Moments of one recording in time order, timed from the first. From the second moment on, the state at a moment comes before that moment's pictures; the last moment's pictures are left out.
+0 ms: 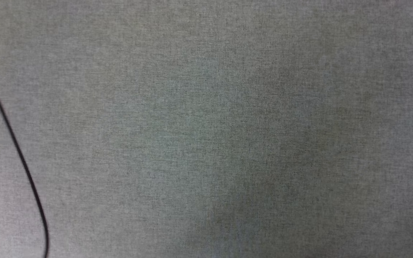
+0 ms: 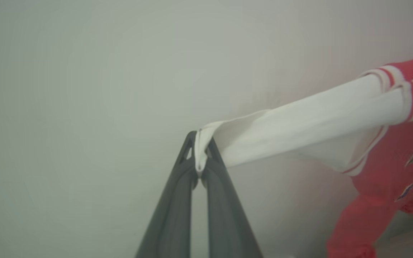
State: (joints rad) left arm -1.50 0.67 -0.31 0.57 -0.54 -0.12 -0.09; right arm -1.65 -0.47 0.06 0.76 0.26 0.14 0.00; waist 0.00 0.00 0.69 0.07
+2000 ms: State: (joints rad) left arm 0.10 0.71 -0.48 0.09 -0.79 0.10 -0.01; right arm -0.05 -0.90 0.48 0.20 0.99 0.13 0.22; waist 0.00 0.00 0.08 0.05
